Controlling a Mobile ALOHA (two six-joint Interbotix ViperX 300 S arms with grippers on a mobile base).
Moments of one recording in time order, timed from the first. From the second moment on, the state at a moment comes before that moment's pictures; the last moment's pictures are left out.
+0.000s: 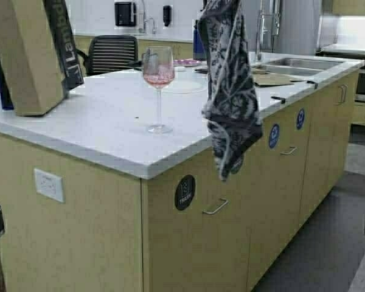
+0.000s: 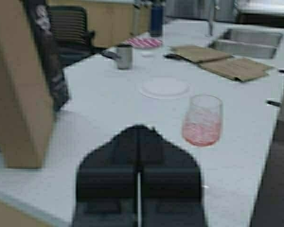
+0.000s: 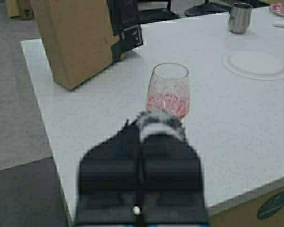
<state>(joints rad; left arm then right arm) -0.06 -0.65 1.09 0.22 -0.52 -0.22 0.46 -0.22 0.75 -0.17 -0.49 0.12</state>
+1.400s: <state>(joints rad) -0.27 0.56 0.78 0.06 -1.24 -0.06 0.46 -0.18 0.73 -0.17 -0.51 0.12</state>
